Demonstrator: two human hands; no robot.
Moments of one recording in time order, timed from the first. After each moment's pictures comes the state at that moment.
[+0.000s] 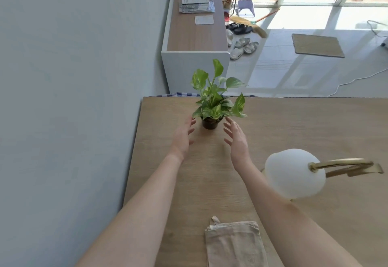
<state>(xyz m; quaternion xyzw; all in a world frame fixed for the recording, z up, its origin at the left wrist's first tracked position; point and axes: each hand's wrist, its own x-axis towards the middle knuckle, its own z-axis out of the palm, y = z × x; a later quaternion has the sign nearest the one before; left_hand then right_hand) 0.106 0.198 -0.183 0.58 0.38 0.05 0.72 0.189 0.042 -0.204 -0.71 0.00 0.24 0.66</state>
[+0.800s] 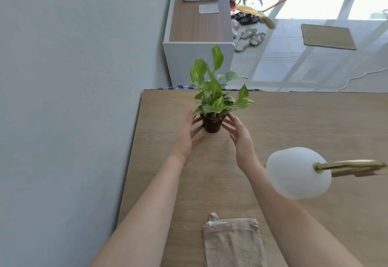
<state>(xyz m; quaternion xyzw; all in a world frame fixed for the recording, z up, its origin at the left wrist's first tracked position) 0.102 0.183 -0.176 0.53 0.35 0.06 0.77 0.193 0.041 -0.206 -0.68 -0.02 0.28 0.68</state>
